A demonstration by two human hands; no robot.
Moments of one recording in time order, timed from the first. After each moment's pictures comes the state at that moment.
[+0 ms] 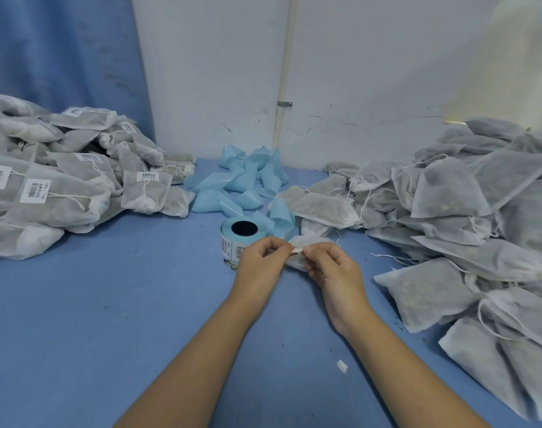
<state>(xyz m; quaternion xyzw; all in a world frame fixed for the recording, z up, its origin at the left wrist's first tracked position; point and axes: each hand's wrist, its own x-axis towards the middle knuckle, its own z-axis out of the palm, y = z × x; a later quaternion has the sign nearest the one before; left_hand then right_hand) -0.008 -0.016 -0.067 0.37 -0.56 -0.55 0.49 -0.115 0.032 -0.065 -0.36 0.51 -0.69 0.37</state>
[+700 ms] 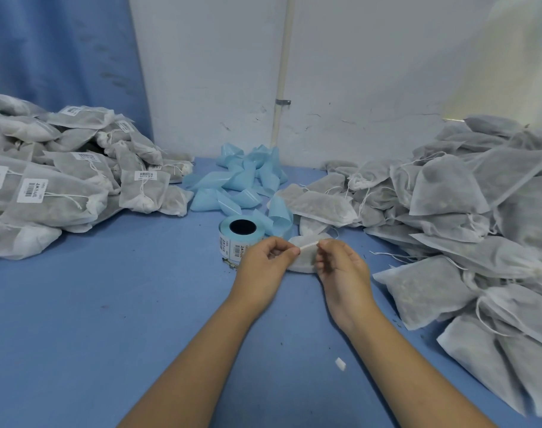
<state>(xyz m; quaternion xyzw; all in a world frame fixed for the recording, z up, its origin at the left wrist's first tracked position) -0.010 -0.016 -0.070 0.37 -0.62 -0.51 0.47 -0.122 0.029 -0.062 -0.24 0.43 -0.77 0.41</state>
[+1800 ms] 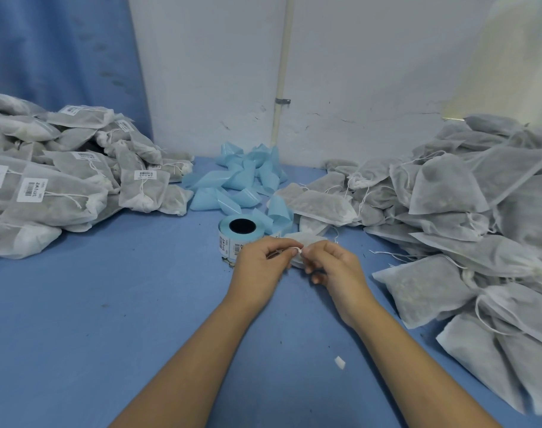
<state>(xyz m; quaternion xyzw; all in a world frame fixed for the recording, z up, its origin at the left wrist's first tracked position) -0.005 -0.015 -0.070 0.32 -0.65 -0.48 0.49 -0.129 0.033 -0.059 -0.41 0.57 -0.60 0.38</state>
